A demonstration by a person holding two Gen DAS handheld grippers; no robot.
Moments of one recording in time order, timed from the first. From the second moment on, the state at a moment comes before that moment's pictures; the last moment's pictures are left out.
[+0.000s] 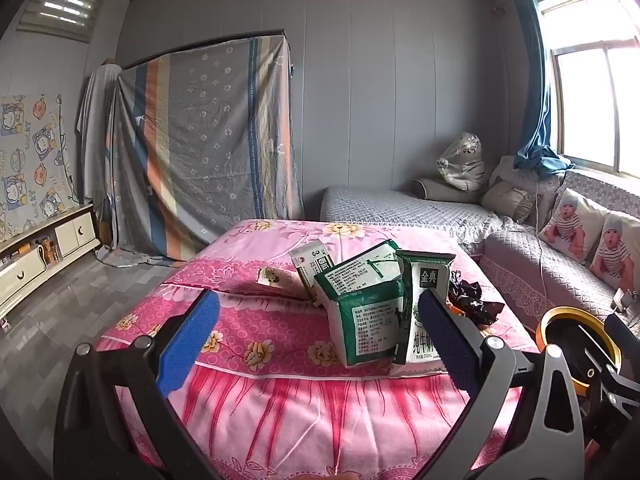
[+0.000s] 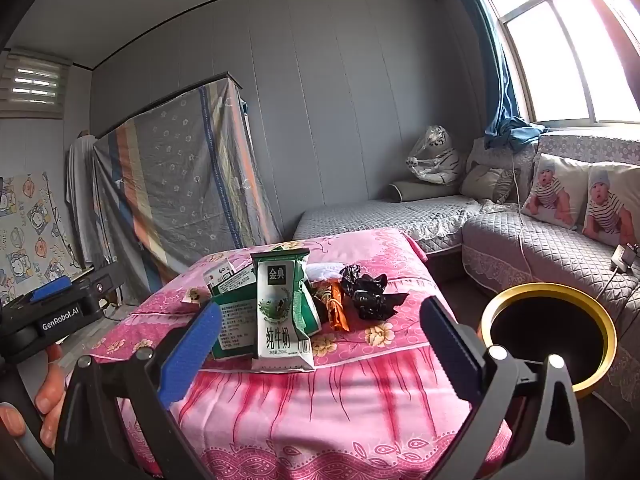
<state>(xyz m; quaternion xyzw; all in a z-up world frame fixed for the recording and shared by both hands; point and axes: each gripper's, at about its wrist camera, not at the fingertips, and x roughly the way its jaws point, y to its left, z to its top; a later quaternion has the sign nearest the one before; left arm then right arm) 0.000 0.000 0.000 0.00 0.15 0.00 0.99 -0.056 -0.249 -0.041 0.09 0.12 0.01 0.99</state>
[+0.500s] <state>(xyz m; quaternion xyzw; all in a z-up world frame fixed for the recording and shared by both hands) 0.005 0.002 -0.007 -0.01 0.15 0.01 0.99 -0.055 -0.249 -0.046 0.10 0.13 0.01 0.99</state>
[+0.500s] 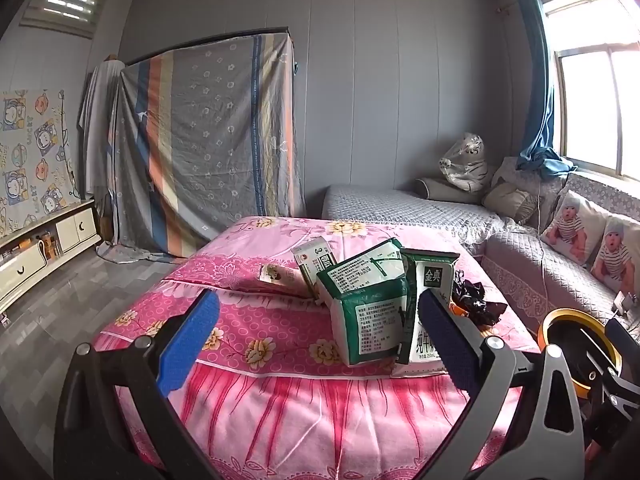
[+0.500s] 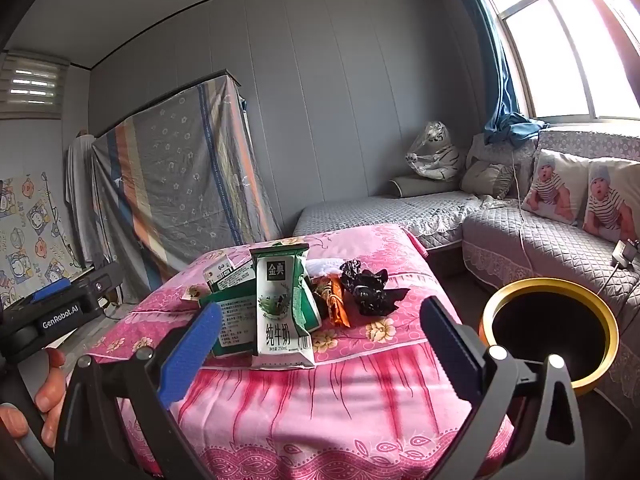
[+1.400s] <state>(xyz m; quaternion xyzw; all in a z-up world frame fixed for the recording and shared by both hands) 0.003 0.006 -0.004 -0.01 0.15 0.00 0.99 -0.052 -0.247 -0.053 0.10 0.14 0.01 0.98</state>
